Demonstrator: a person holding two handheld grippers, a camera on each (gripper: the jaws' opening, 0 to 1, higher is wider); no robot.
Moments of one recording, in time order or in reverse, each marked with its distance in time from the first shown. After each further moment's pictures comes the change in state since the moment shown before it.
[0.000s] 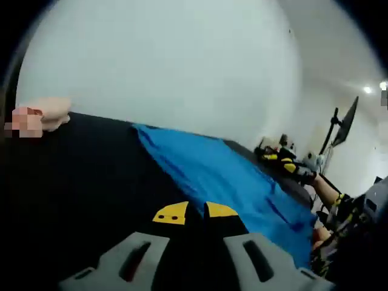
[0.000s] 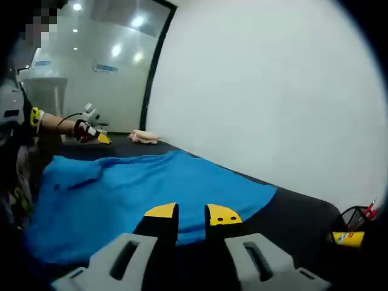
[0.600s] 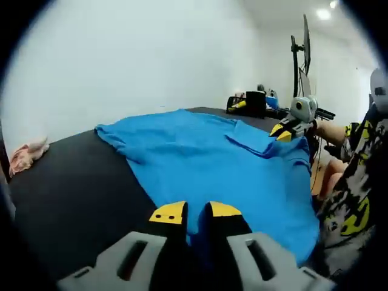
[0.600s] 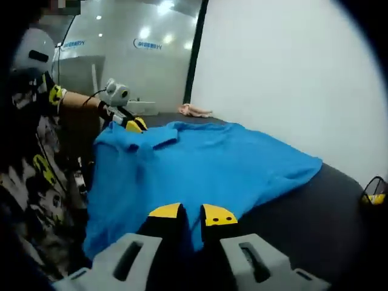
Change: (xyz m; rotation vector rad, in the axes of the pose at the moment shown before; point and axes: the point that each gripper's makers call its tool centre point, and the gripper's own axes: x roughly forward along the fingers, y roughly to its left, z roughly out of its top) left arm 0.002 -0.085 -0.081 0.408 0.073 0.015; right arm -0.016 0.135 -0.070 -0.026 0.163 0.162
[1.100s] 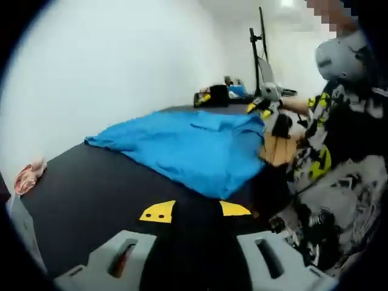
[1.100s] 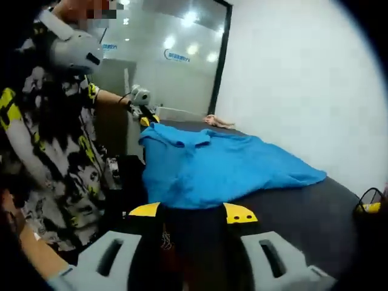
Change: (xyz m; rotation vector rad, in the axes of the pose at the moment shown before) left arm -0.102 -0.025 -0.044 0.221 0.019 -0.228; right arm -0.083 0.055 -0.015 -0.243 -0.090 0.197
